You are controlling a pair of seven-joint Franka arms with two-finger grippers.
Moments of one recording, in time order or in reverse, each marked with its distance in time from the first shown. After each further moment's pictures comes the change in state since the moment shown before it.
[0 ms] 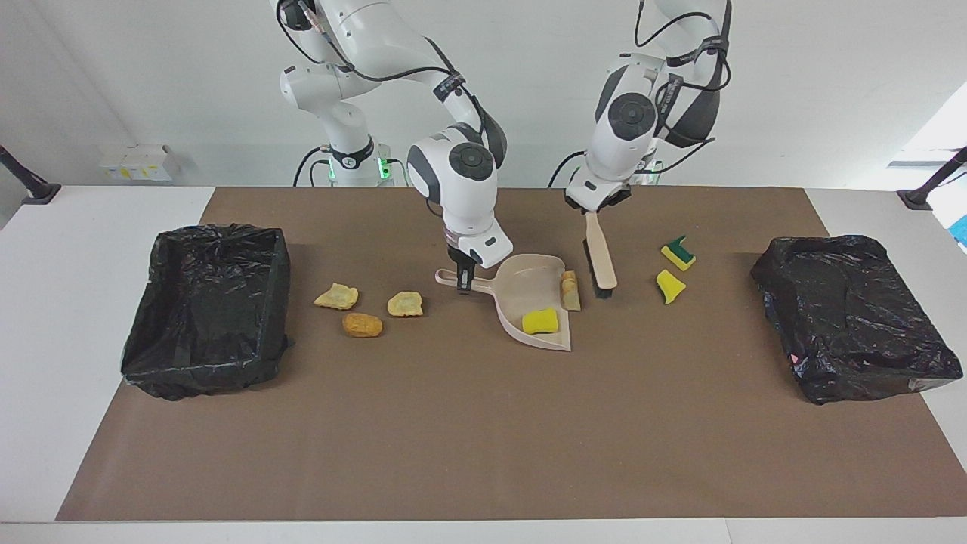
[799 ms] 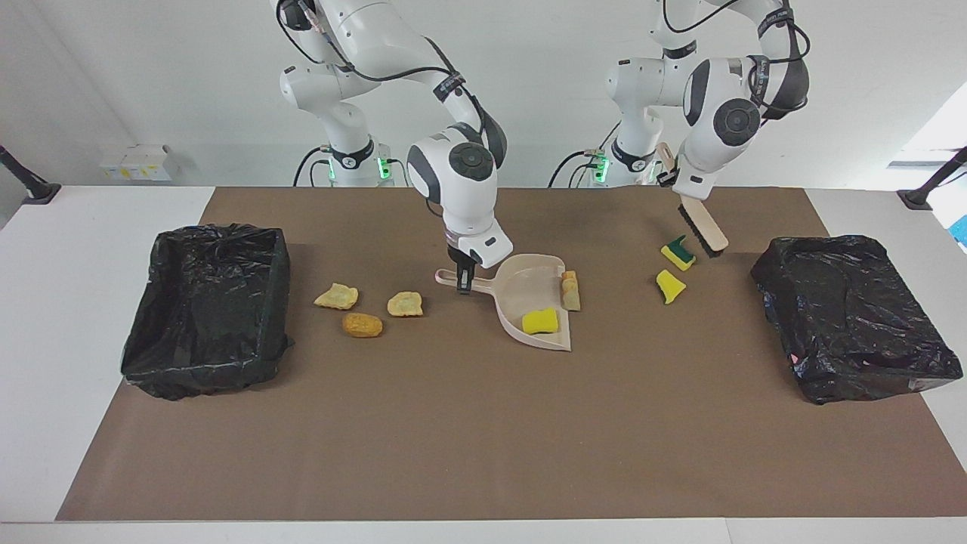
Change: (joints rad) left arm 0.331 -0.246 0.007 -0.308 0.216 -0.115 -0.016; right arm 0.000 0.000 0.000 0.000 0.000 0.000 0.000
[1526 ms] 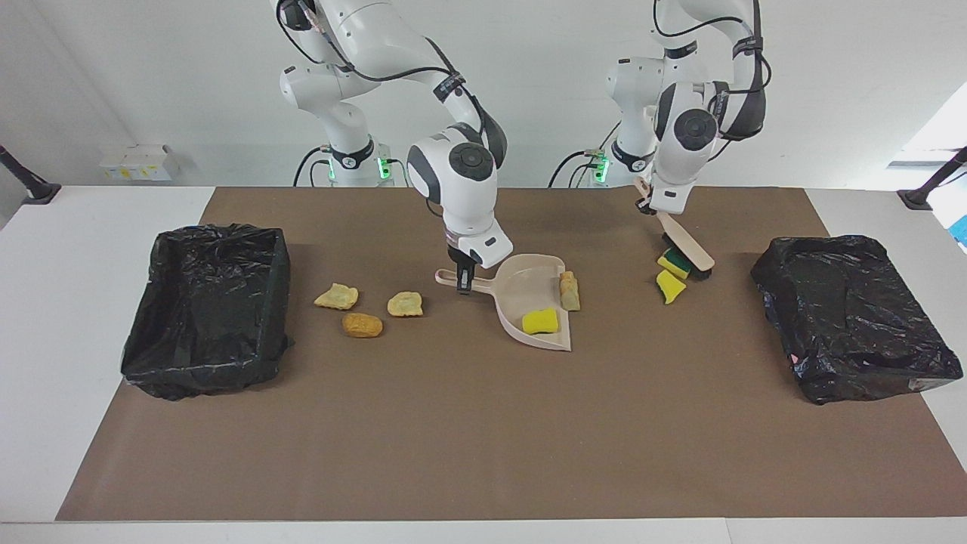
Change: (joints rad) left arm -0.132 0.089 -0.027 -0.127 -0.015 0.422 -0.184; right arm 0.000 0.000 0.000 0.000 0.000 0.000 0.000
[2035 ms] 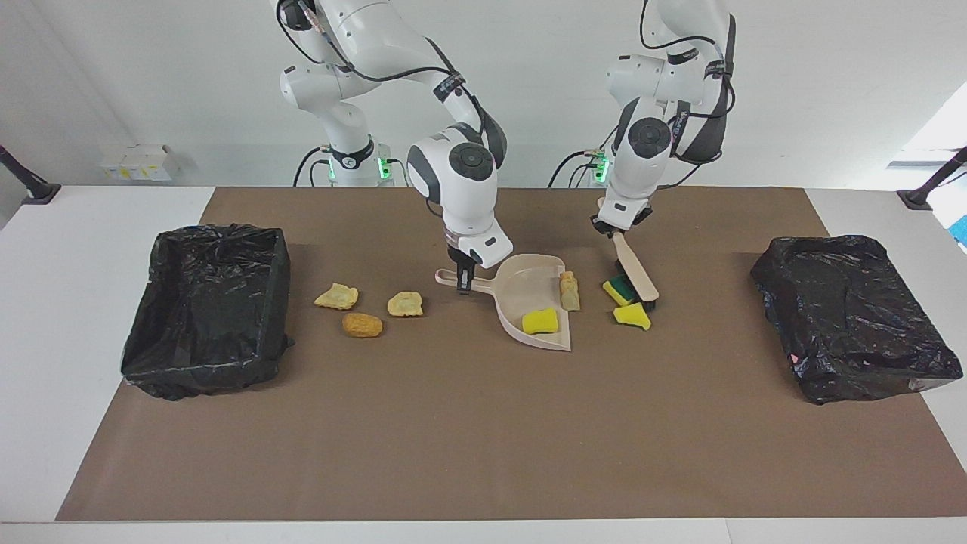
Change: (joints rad) left arm -0.178 0.136 -0.007 0.140 -0.121 0.133 0.128; right arm 0.000 0.000 0.000 0.000 0.000 0.000 0.000
